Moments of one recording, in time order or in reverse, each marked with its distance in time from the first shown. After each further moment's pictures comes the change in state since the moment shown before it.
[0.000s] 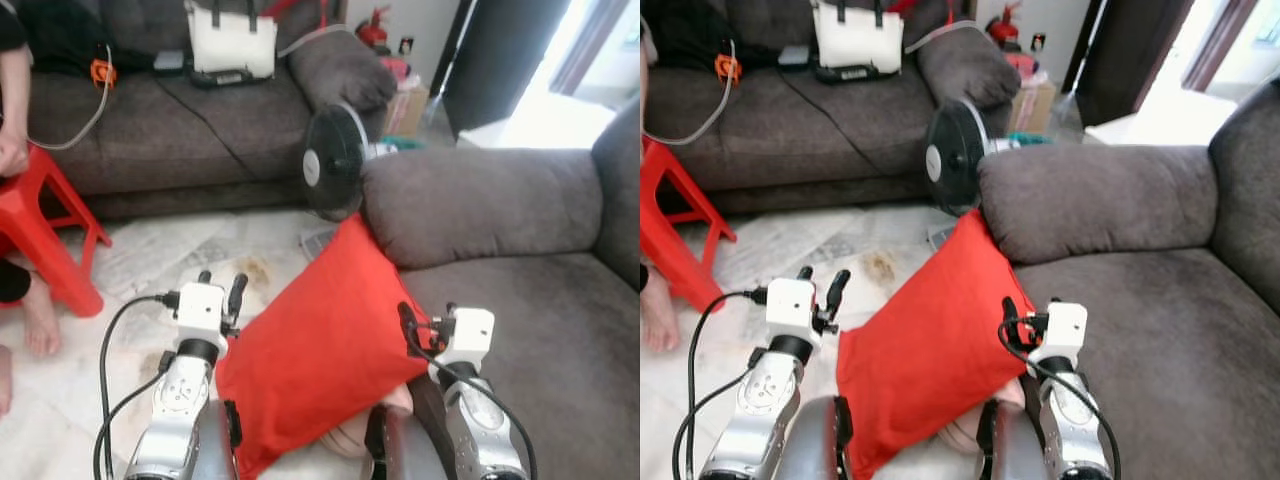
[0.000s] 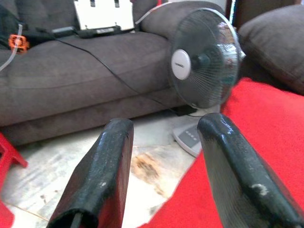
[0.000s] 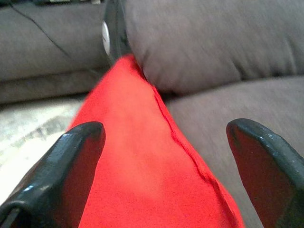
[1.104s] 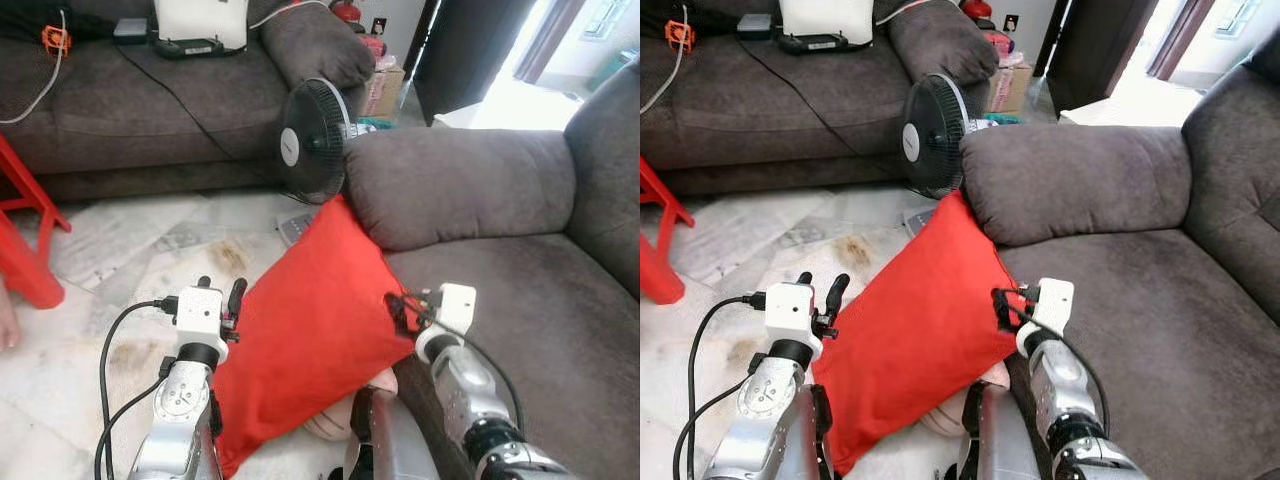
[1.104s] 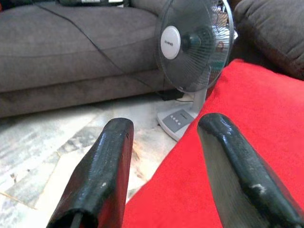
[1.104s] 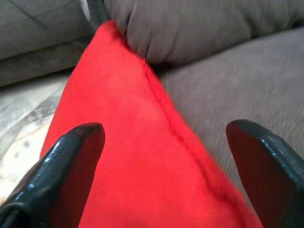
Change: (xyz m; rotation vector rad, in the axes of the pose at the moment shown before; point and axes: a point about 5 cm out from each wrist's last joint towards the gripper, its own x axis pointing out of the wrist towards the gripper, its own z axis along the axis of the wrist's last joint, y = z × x) left arm -0.006 -0.004 -0.002 -0.040 0.022 0.018; right arm 0.041 0.007 0.020 0.151 0.117 0.016
